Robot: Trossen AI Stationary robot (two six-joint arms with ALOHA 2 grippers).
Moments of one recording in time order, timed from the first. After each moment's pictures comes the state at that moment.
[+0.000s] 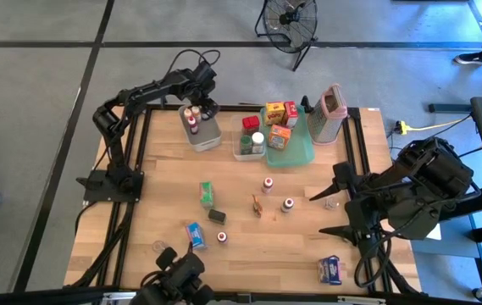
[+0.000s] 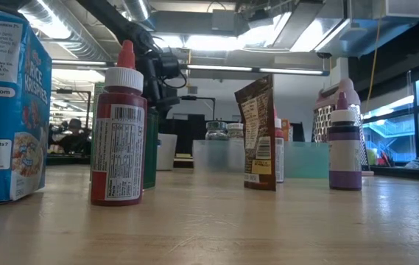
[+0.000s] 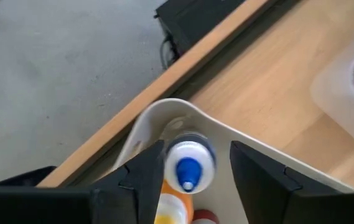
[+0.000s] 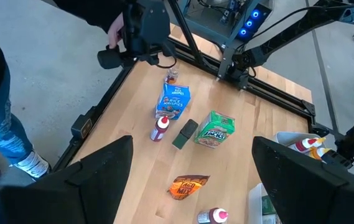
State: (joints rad) left arm 0.83 1.85 1.47 -0.77 -0.08 -0.02; right arm 0.82 1.64 2.36 -1.46 0.55 0.11
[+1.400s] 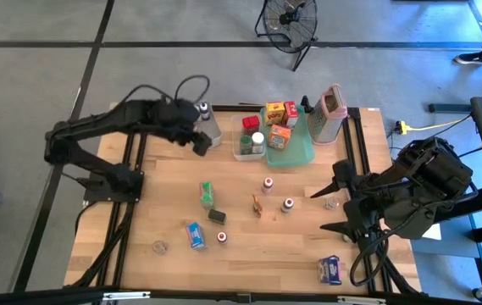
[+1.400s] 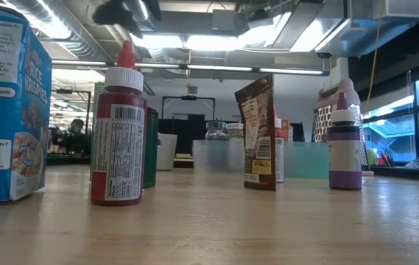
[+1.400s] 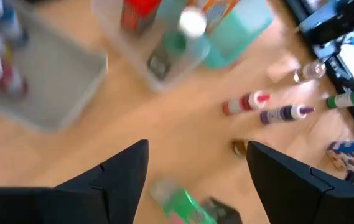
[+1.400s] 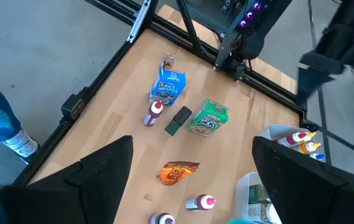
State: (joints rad) left arm 0.19 1.30 1.47 -1.09 -0.09 -0.82; right arm 0.82 1.64 2.36 -1.52 0.55 0.07
